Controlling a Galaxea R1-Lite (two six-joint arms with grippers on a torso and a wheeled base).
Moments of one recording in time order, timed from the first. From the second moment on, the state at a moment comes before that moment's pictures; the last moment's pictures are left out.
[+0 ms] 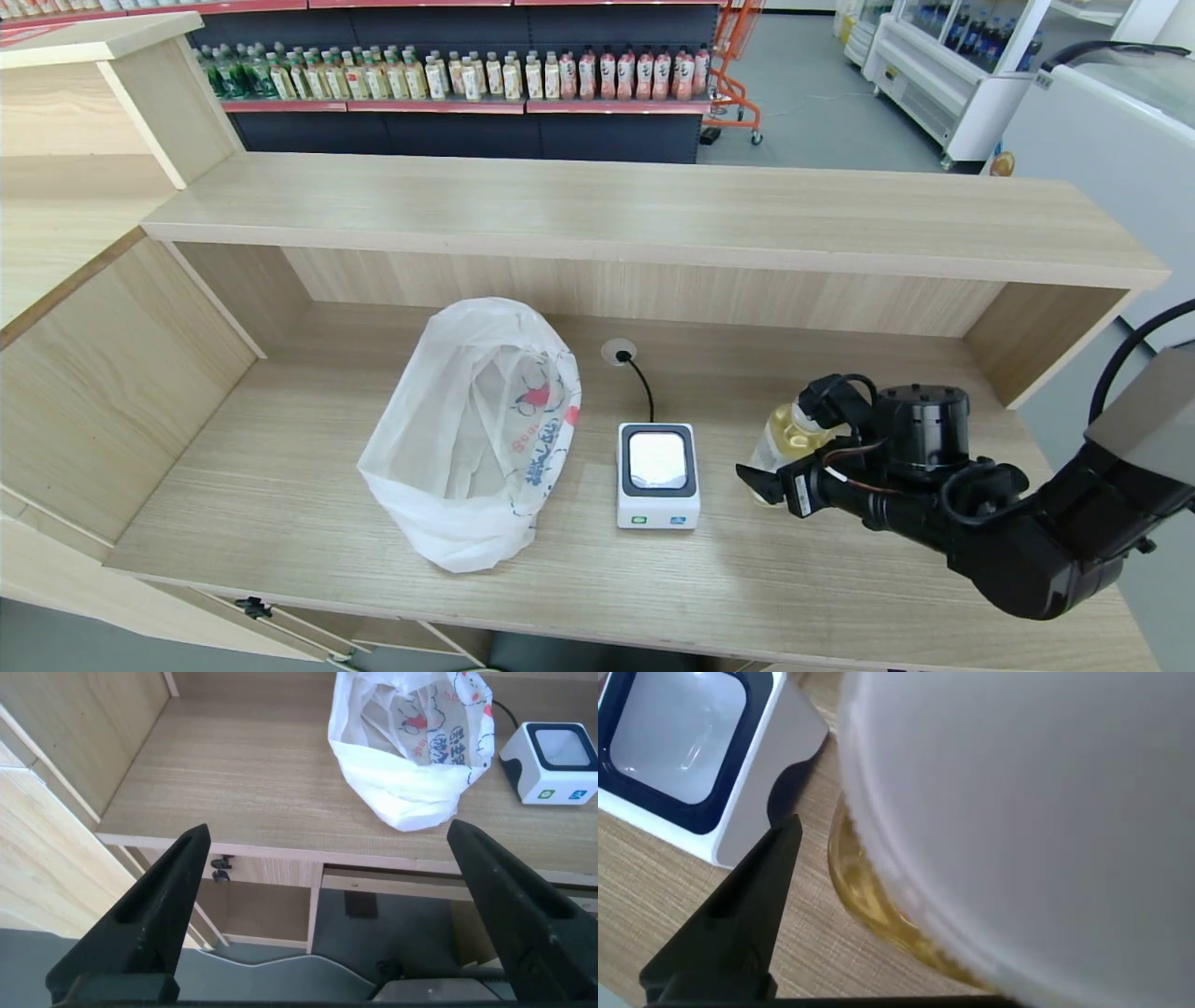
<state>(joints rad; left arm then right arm) 0.00 0.00 0.00 0.00 -0.02 0.00 0.34 2.03 -0.61 -1.01 0.06 -0.14</state>
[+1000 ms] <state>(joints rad) 0.00 0.00 0.00 0.00 -0.02 0.00 0.28 2.07 -0.63 -1.08 0.10 -0.16</state>
